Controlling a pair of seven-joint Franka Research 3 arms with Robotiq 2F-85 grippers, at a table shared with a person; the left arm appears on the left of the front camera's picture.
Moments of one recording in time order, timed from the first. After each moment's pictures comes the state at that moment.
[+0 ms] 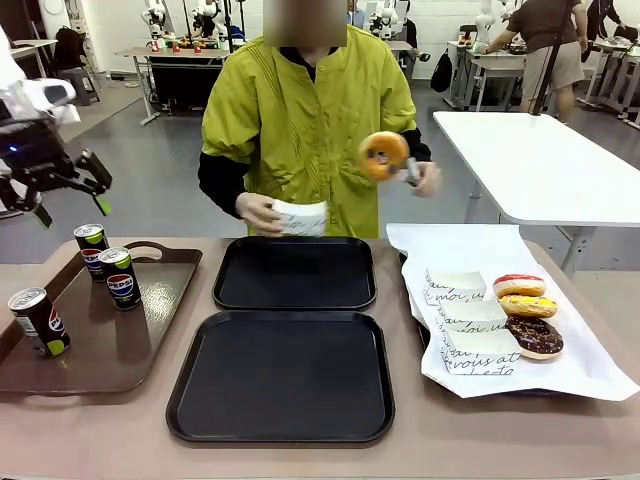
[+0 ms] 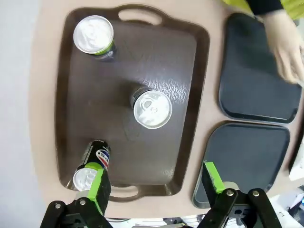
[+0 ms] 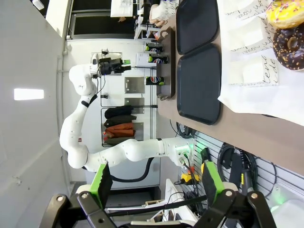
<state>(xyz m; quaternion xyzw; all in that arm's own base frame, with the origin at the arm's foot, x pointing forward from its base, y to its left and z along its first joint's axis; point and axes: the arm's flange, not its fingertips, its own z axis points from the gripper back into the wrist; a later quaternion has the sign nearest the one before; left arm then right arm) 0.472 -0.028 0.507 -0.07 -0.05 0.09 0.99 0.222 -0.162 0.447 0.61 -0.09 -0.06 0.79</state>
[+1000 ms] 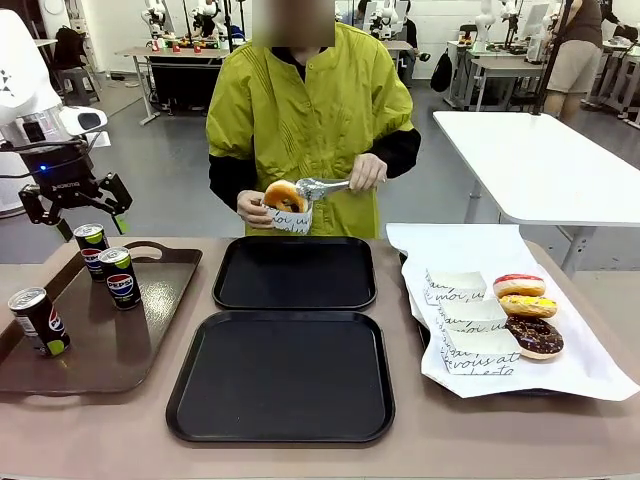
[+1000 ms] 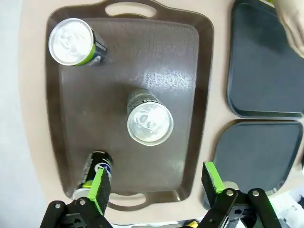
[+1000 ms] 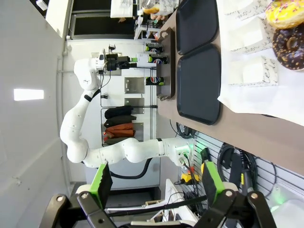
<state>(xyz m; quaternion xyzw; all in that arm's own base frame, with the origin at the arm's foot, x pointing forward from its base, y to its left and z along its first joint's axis) 0.492 -0.036 0.479 -0.05 -0.04 0.05 1.00 0.222 -0.162 0.447 0.61 -0.09 -0.06 0.79</state>
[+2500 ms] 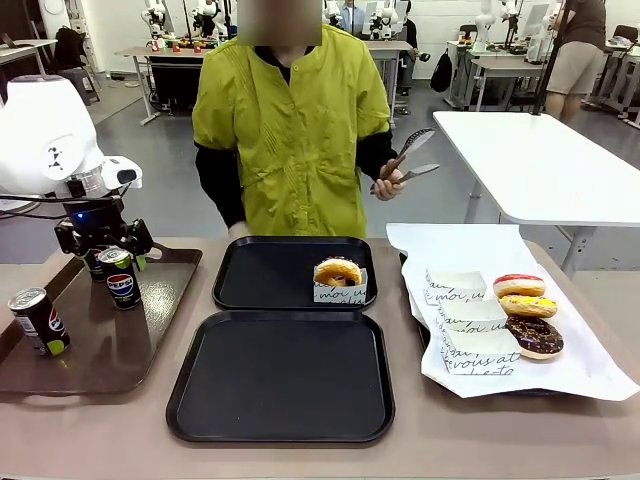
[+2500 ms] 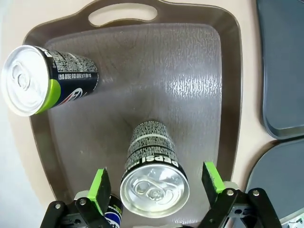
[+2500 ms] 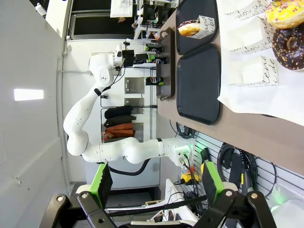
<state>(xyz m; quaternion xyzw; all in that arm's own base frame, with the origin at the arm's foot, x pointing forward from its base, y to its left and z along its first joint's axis) 0.514 -0.056 0.392 0.00 -0.05 0.00 1.00 0.222 -0.162 0.447 0.61 -0.09 -0.06 0.79</state>
